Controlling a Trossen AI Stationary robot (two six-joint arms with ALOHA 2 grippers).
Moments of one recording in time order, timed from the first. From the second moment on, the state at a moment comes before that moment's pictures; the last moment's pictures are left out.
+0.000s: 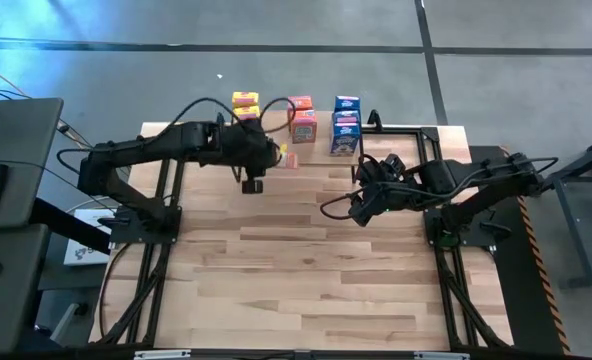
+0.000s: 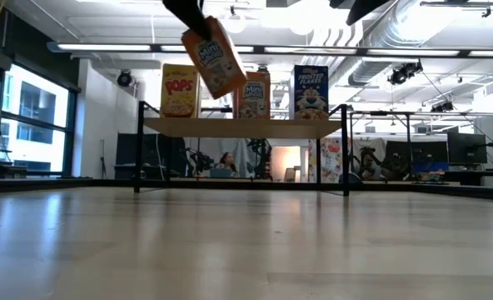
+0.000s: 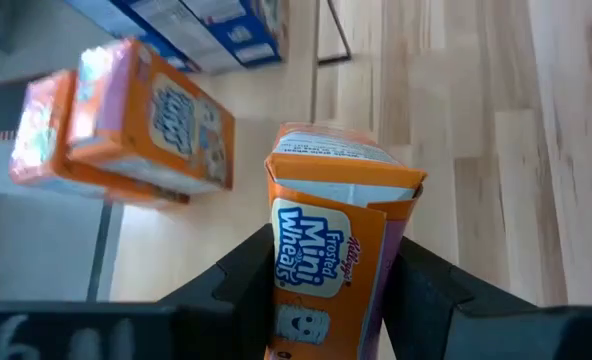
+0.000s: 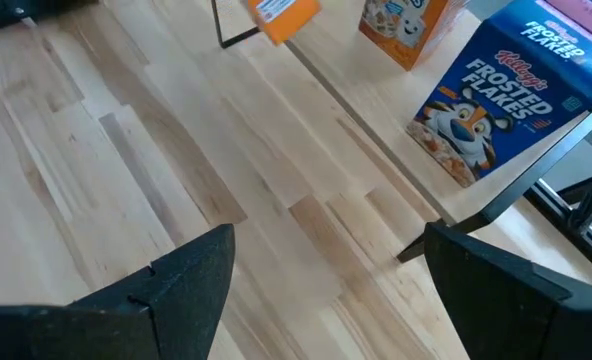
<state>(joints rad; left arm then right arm) 0.15 1.47 1.58 -0.99 -0.27 0.33 0.24 1.38 1.52 -1.18 0.58 0.68</state>
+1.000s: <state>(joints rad) 0.29 1.79 2.01 -1.11 -0.16 0.45 0.24 1.40 1.52 -1.28 0.73 0.49</state>
